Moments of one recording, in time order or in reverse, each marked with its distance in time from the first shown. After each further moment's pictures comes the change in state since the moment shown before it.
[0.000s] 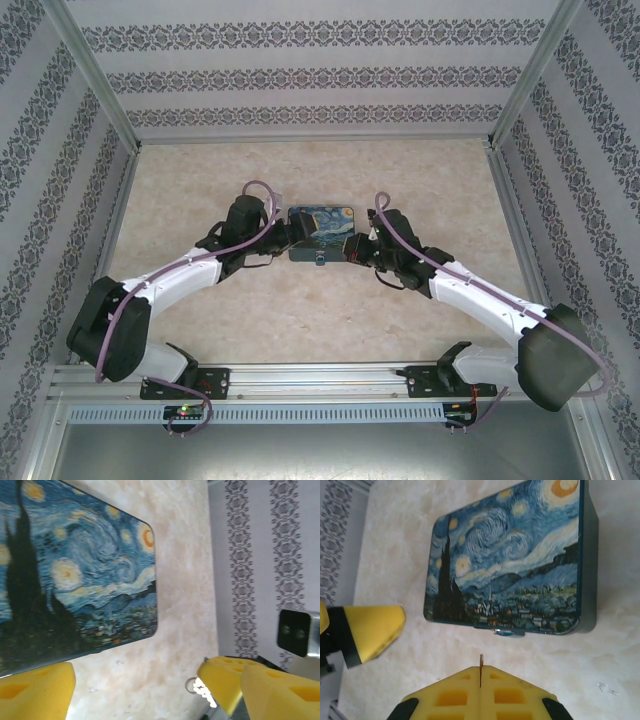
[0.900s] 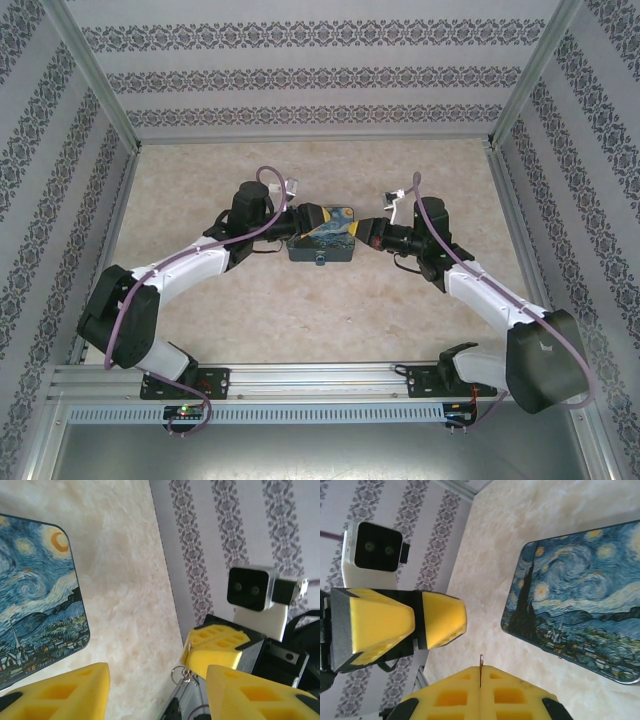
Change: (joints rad) left arm -0.006 0.067 0.122 0.054 0.171 0.082; right arm -0.264 0.004 -0.092 0.346 -0.568 -0.033
